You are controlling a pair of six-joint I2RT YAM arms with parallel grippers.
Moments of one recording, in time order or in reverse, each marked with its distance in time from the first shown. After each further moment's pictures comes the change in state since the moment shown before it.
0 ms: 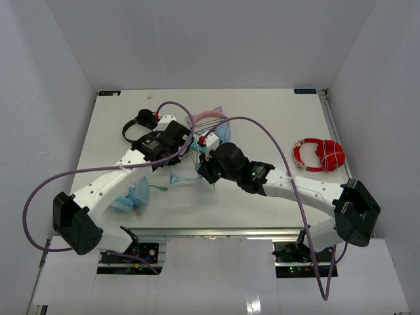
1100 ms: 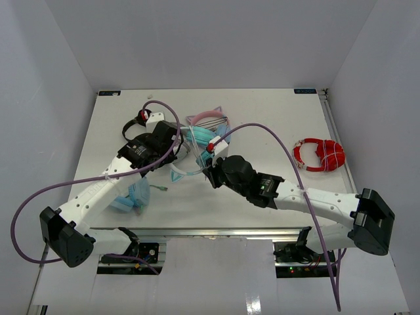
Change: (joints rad) left arm 0.023 -0.116 -0.035 0.051 0.038 -0.089; right arm 0.095 -0.138 -0.119 0.081 0.239 0.007
